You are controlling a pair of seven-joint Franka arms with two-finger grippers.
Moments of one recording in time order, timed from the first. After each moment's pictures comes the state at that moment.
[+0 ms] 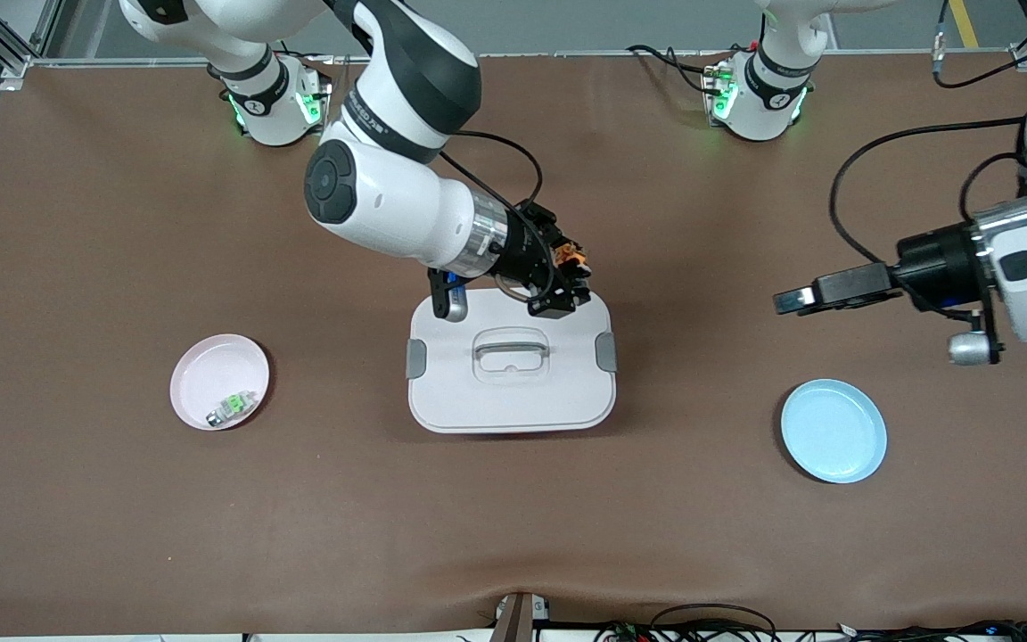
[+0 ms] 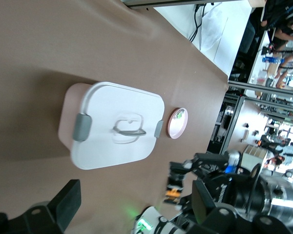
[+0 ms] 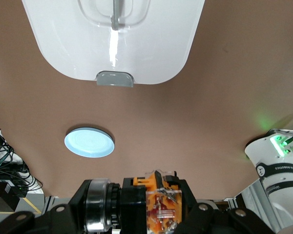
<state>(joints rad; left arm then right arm) -0.02 0.19 -0.08 -1.58 -0.90 1.81 -0.19 0.69 0.64 -0.03 -1.07 0.70 2.01 1.91</state>
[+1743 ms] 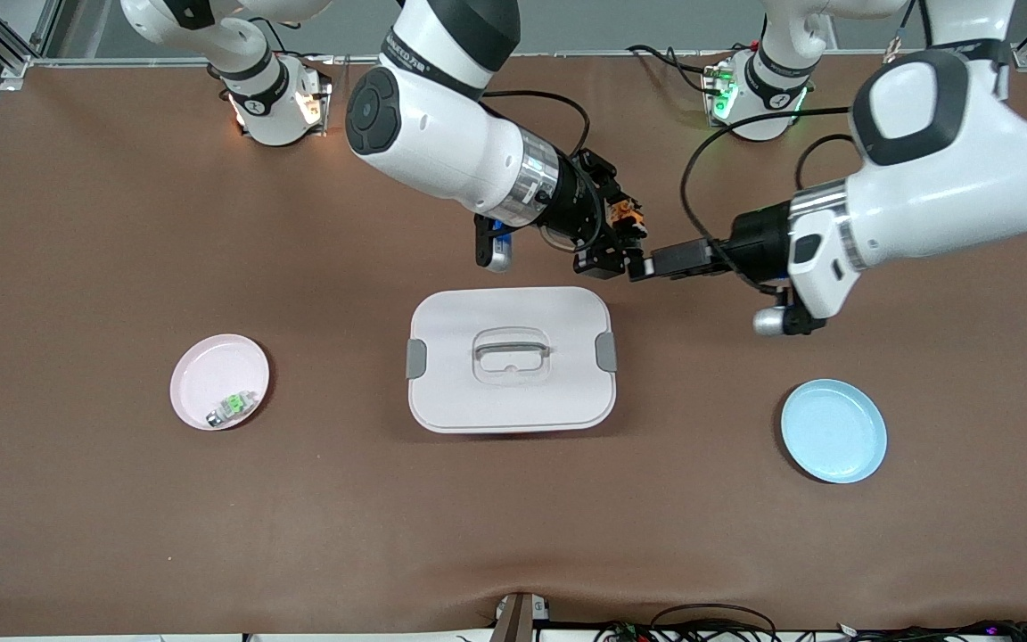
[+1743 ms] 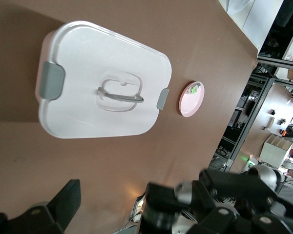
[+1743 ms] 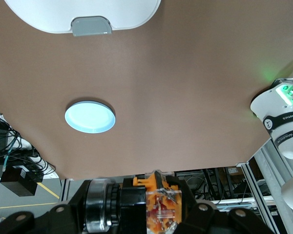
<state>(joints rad) -0.20 0.17 -0.09 -1.63 -0.84 1.84 -0.34 0.76 0.66 -0.02 -0.96 0.70 2.05 2.13</state>
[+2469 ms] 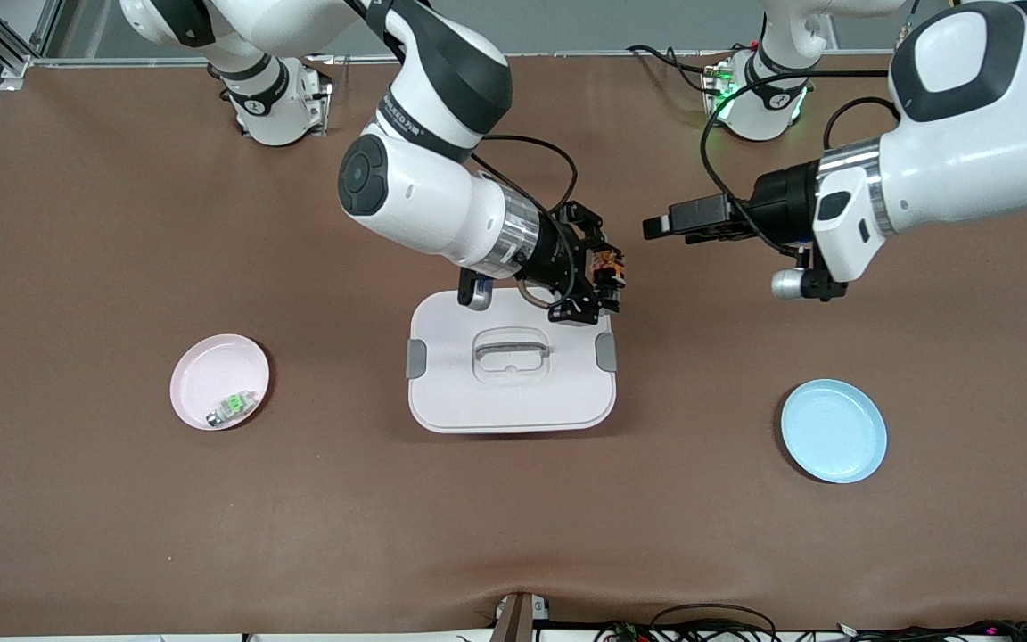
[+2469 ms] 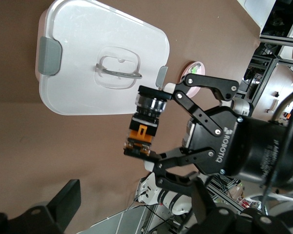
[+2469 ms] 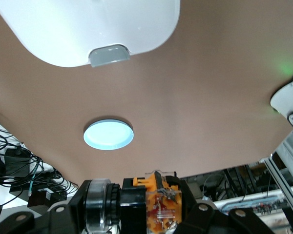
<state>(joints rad) -0.20 0.14 -0.10 -1.63 -0.84 1.77 -0.34 0.71 0.71 -0.03 -0.96 0.74 2.09 2.19</state>
